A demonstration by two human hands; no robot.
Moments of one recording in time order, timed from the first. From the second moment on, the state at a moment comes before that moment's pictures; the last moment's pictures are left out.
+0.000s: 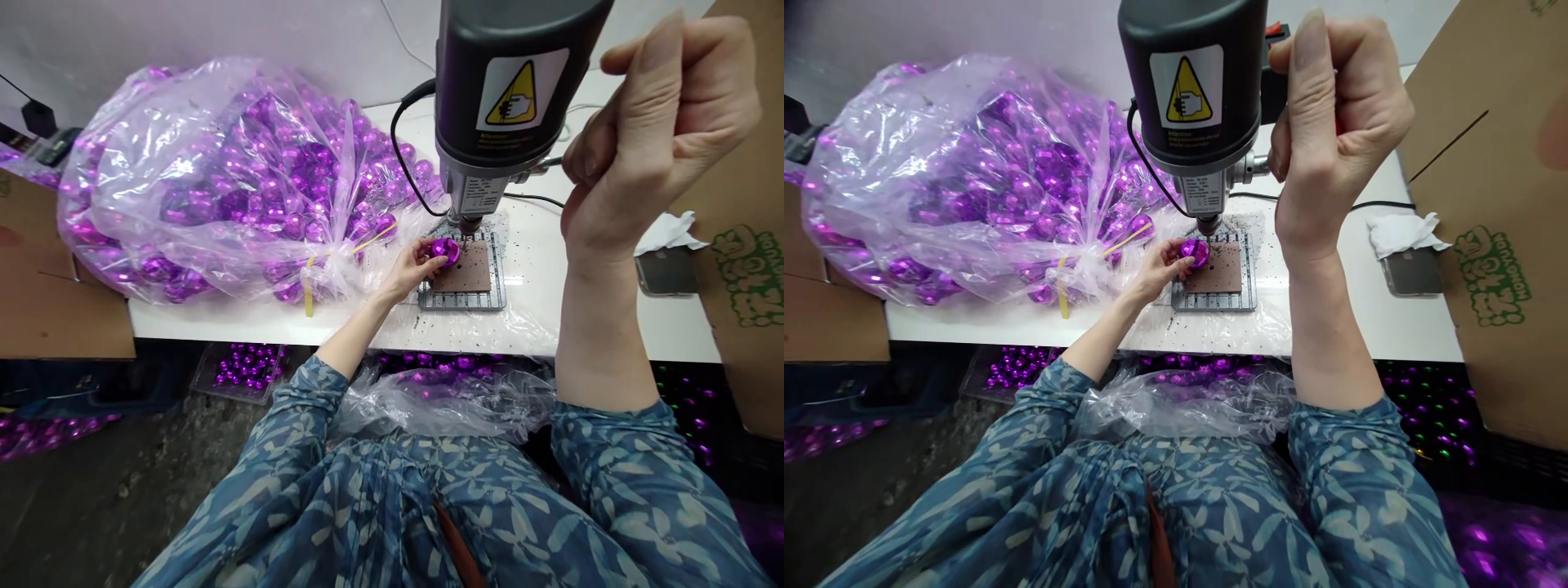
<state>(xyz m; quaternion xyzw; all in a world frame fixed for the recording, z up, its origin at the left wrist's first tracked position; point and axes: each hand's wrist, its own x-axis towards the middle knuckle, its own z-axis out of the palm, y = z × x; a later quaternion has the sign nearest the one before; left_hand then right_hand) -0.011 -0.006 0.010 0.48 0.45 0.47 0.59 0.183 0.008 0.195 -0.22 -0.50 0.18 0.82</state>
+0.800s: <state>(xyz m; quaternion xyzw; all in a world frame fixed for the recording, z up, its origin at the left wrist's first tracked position) -0.025 -0.017 0.019 0.44 0.50 0.52 0.54 0.180 0.004 0.196 -0.24 -0.51 0.14 0.81</state>
